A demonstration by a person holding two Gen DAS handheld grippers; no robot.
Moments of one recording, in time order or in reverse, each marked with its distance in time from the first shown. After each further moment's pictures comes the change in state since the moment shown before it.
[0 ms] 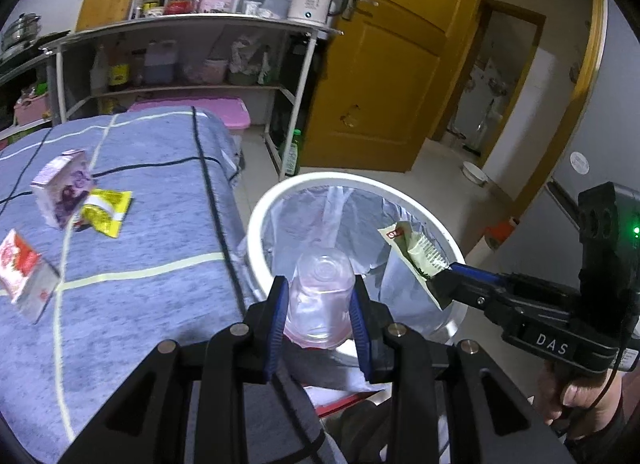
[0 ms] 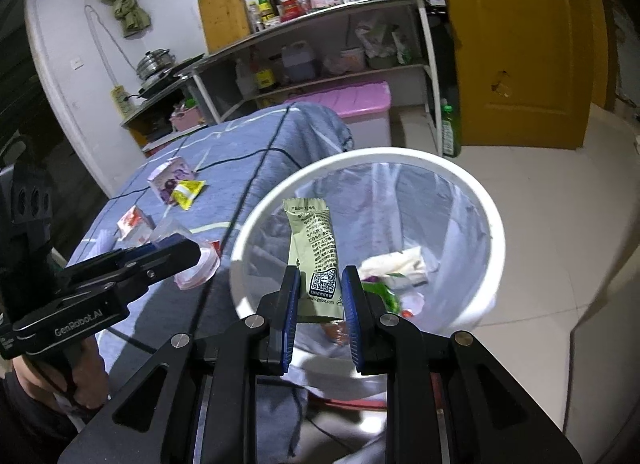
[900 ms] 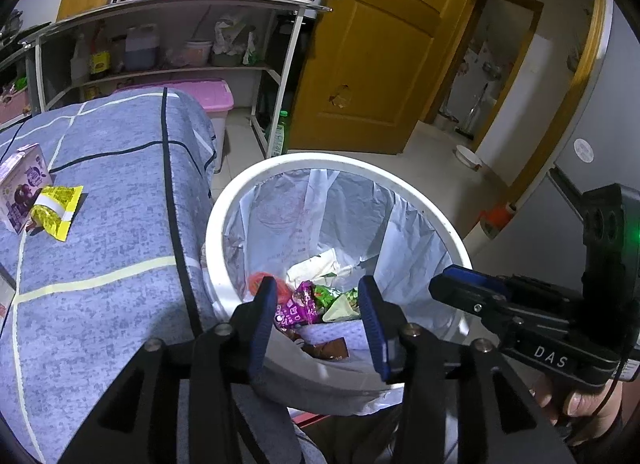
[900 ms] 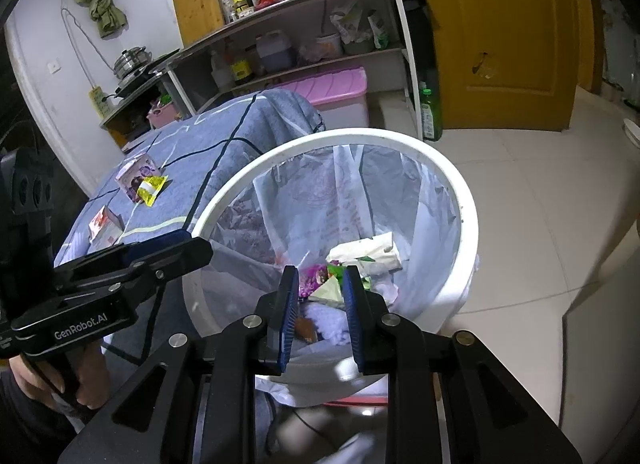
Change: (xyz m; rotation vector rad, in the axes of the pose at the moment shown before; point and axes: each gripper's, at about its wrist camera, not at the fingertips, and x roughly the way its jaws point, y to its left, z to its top) left arm 0.032 -0.012 0.004 0.009 0.060 -0.035; right arm 0.014 -0.026 0.000 0.044 0.035 -0.047
